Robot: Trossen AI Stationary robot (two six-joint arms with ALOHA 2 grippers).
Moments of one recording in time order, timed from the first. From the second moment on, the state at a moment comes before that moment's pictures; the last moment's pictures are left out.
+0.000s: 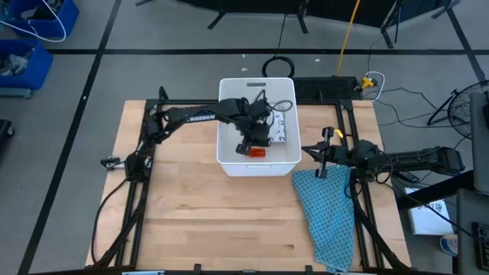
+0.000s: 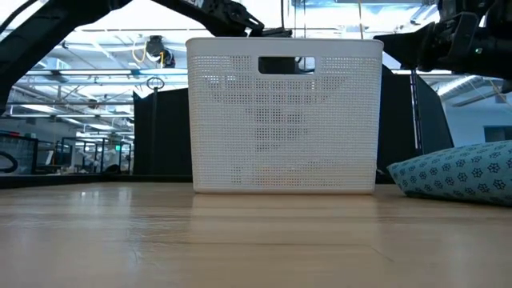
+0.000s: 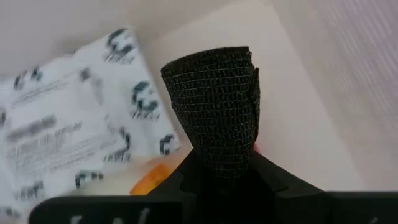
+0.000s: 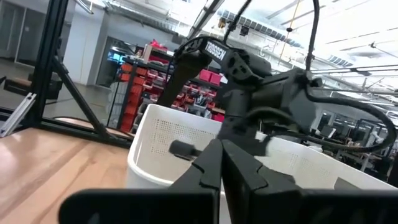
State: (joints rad) left arm 0.32 2.15 1.89 -0.90 0.26 0.68; right arm -0.11 0.54 0.02 0.79 0.00 -0.30
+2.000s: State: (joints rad) left arm 0.17 1.62 1.84 -1.24 0.08 0.59; right arm -0.11 0.54 0.02 0.79 0.00 -0.29
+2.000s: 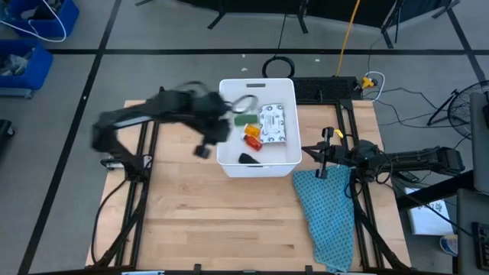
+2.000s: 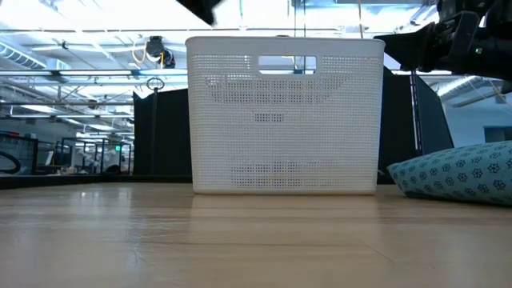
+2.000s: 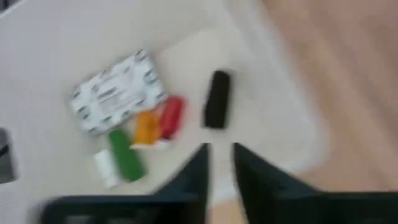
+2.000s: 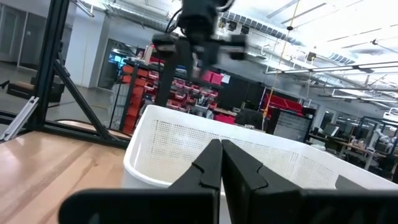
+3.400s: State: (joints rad) left arm 0.46 0.38 0.08 0.28 0.40 0.10; right arm -0.16 0.53 0.02 0.78 -0.03 -0.04
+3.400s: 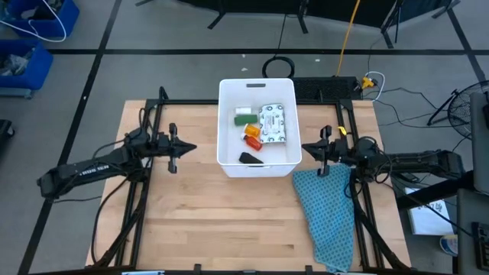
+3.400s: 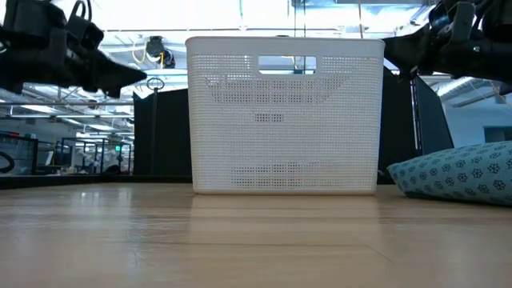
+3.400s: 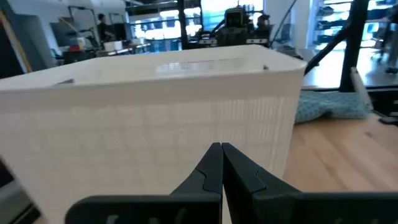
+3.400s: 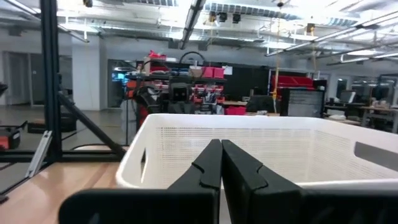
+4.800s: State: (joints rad) left arm 0.55 0.19 0.01 0.35 0.46 0.03; right arm -0.22 0.31 0.02 0.72 -0.21 0.15
